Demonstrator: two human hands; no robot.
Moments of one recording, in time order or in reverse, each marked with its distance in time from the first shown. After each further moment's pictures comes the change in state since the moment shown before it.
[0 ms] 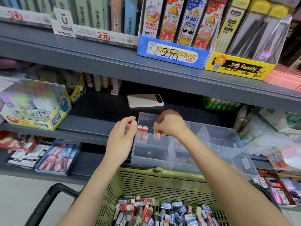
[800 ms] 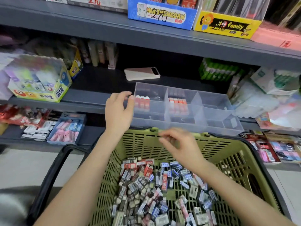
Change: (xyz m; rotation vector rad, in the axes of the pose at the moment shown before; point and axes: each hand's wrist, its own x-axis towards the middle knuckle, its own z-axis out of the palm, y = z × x) left_hand -0.027 0.005 -0.002 0.266 0.129 0.182; right_hand -0.166 0.059 0.059 0.316 0.306 -0.475
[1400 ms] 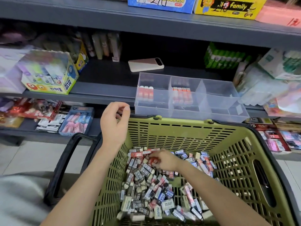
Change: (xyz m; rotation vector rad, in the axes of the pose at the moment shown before) left_hand -0.062 -0.015 -0.021 -0.160 0.120 0.072; right_hand -0.045 0.080 0.131 -0.134 -0.845 0.220
